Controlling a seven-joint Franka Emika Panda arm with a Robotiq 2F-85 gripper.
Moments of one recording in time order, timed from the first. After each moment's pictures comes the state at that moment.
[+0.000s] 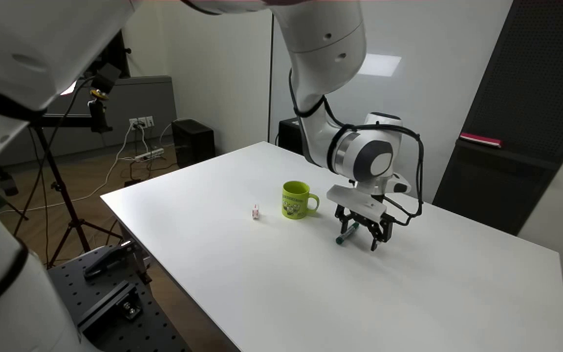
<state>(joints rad) -0.12 0.80 -0.04 -1.79 -0.01 2.59 -0.08</state>
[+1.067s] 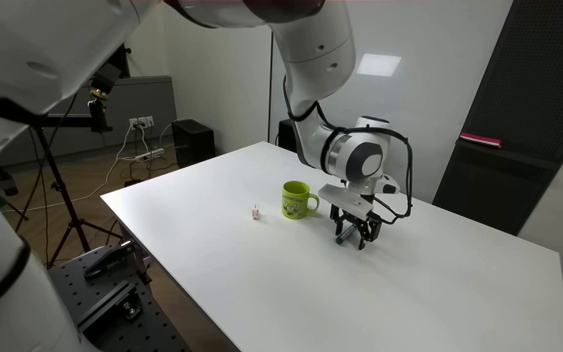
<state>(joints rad) -0.07 0.85 -0.05 -1.74 0.00 2.57 0.01</state>
